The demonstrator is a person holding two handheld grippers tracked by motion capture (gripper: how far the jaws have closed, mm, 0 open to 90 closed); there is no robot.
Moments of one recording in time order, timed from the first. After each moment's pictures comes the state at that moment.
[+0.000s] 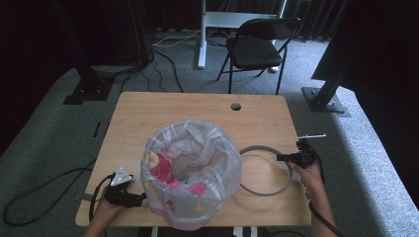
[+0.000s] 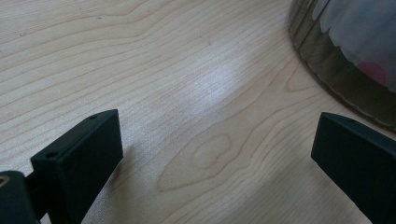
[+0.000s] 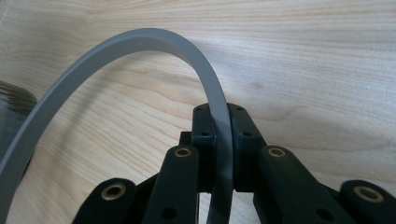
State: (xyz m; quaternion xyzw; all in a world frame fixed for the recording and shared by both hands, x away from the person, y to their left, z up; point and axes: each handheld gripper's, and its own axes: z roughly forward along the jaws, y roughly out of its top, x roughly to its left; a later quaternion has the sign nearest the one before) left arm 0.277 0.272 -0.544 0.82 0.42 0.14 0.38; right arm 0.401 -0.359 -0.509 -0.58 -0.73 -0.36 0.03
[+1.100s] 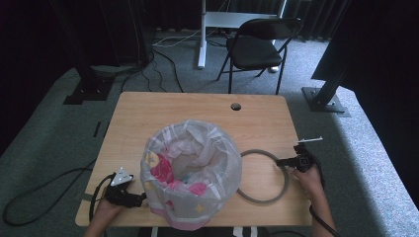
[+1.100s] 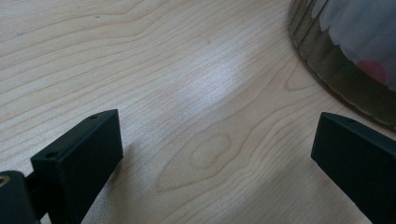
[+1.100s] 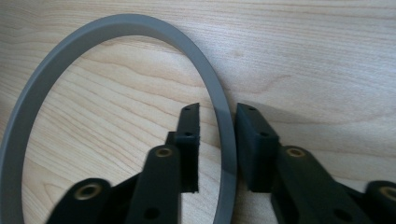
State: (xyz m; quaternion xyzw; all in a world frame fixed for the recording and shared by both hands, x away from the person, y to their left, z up) left arm 0.277 0.271 -0.544 0.82 0.42 0.14 0.37; right arm 0.397 -0.358 -0.524 -0.58 -0.75 -0.32 0.01
